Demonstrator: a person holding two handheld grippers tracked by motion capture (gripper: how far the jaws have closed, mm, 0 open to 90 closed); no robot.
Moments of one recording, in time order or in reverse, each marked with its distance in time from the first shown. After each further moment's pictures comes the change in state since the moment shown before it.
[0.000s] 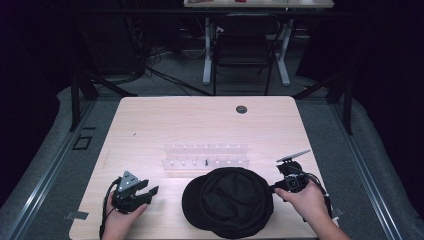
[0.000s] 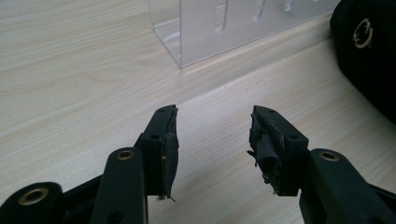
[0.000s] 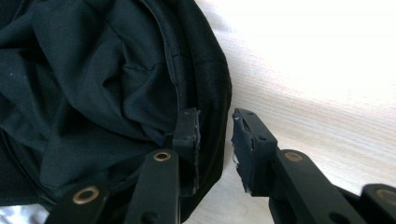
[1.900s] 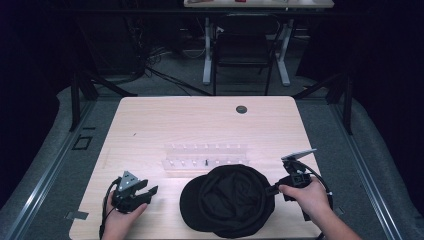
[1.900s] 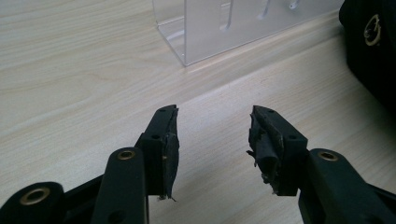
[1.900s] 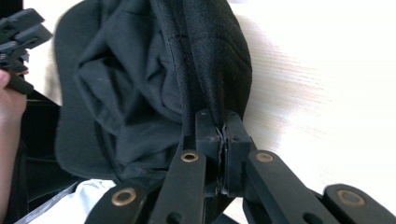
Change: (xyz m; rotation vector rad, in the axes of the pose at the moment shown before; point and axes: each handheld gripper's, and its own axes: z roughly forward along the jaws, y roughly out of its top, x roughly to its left) left arm 0.001 -0.001 0.001 0.002 0.012 -0.006; right arm -0.010 0.004 -0.010 0.090 0.271 0.176
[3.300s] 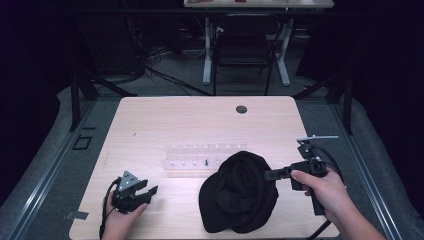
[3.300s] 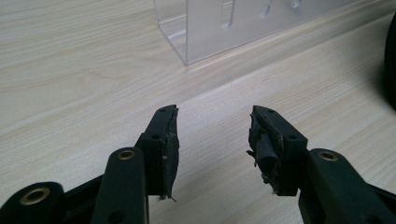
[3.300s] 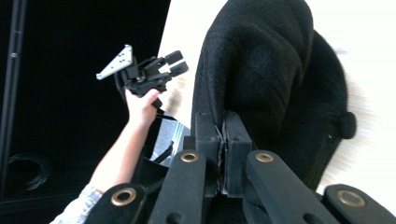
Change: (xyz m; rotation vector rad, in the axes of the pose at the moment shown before) left arm 0.000 -0.001 0.001 0.004 0.004 -0.002; right arm 0.045 -0.004 -0.071 -0.140 0.341 -0.044
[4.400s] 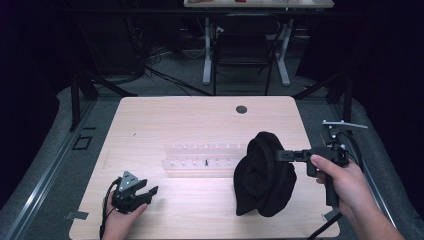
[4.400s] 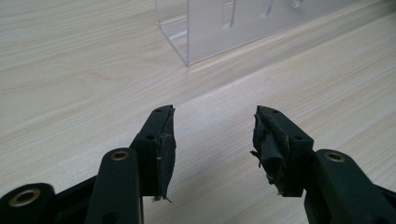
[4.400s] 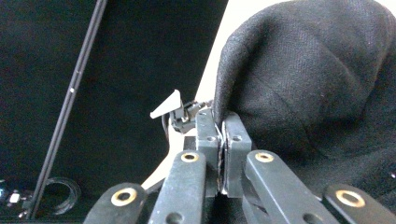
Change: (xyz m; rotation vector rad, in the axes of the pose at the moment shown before) left arm 0.000 0.000 0.001 -0.002 0.007 0.008; right arm 0.027 0.008 -0.048 -0.191 0.126 -0.037
